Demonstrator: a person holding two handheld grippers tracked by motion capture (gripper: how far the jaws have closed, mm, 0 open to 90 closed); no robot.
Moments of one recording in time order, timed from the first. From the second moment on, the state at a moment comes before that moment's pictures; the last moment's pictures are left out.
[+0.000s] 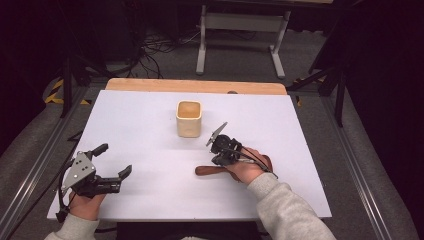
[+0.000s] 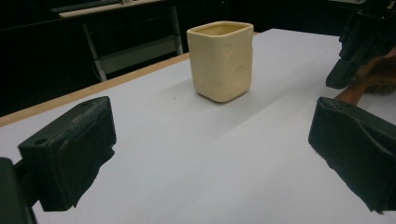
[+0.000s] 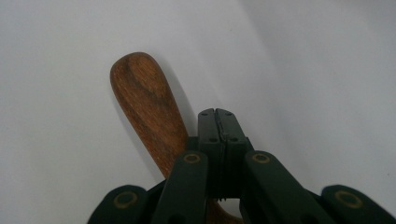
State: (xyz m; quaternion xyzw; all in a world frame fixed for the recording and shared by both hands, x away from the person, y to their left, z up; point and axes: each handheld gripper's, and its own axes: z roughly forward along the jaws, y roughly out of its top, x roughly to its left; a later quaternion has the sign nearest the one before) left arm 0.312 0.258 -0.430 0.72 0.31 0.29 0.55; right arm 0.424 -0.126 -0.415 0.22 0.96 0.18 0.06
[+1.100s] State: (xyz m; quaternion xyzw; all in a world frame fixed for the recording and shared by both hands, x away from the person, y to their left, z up) left arm 0.312 0.256 -0.430 0.72 0.31 0.29 0.55; right arm 0.398 -0.128 -0.416 0.20 0.97 0.14 0.02
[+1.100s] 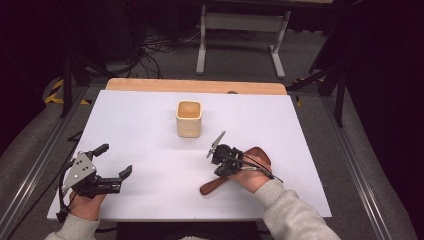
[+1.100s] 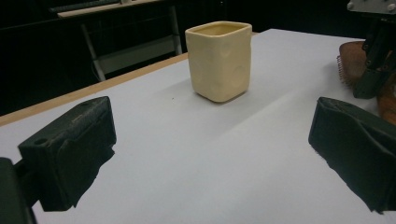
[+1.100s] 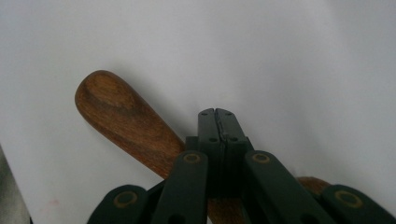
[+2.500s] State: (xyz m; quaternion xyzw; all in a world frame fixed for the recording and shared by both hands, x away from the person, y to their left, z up) left arm 0.312 0.252 -0.431 0.72 0.31 0.29 0.55; right arm 0.353 -0.212 -0.425 0.26 0.96 0.10 0.03
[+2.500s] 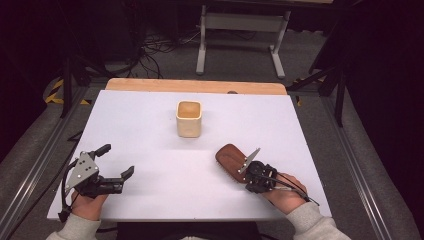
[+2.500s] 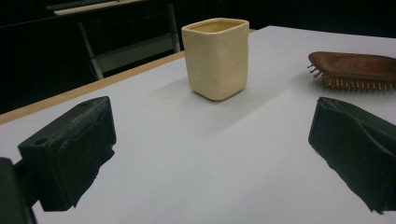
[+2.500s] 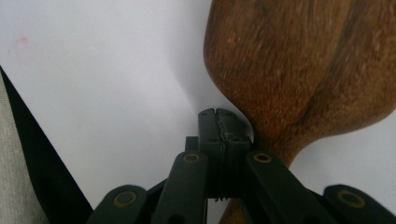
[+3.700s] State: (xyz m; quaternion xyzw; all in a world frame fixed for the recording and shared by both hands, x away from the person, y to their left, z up) left arm 0.312 0.254 -0.431 0.72 0.31 0.29 0.55; right arm 0.352 -0.231 -0.412 0.35 0.92 0.16 0.09
